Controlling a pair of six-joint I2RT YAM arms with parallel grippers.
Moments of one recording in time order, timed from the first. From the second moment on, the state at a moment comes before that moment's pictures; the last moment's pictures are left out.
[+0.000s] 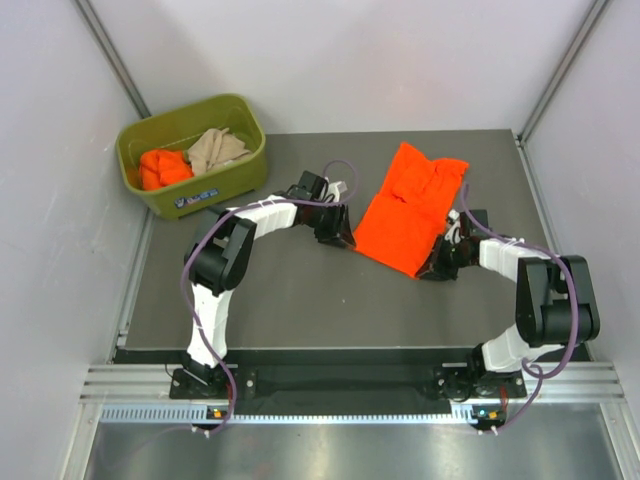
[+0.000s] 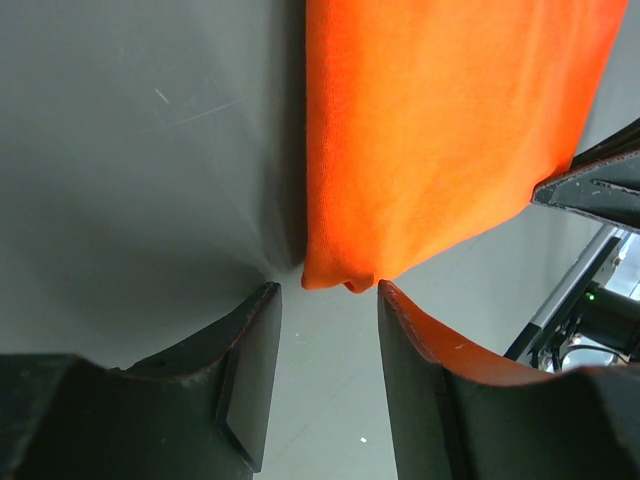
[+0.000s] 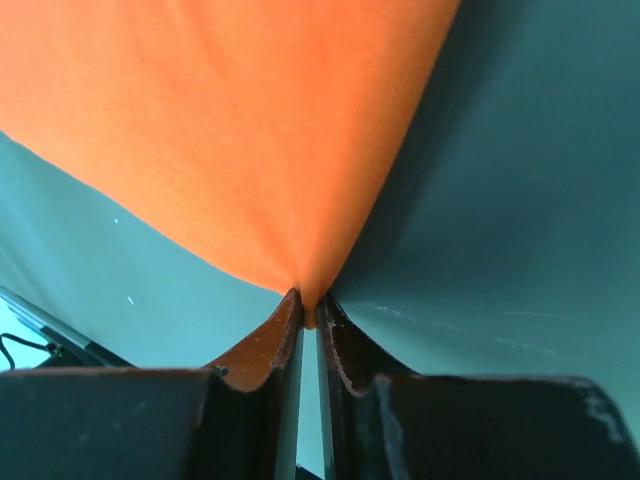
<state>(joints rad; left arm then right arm) -0.50 2.12 1.45 -0.30 0.59 -0.42 0.04 1.54 0.70 -0.32 -0.48 0.44</state>
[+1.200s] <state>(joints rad) -0.50 2.16 1.41 -0.16 0.73 -0.41 -0.06 1.58 0.72 -0.36 -0.54 0.39</state>
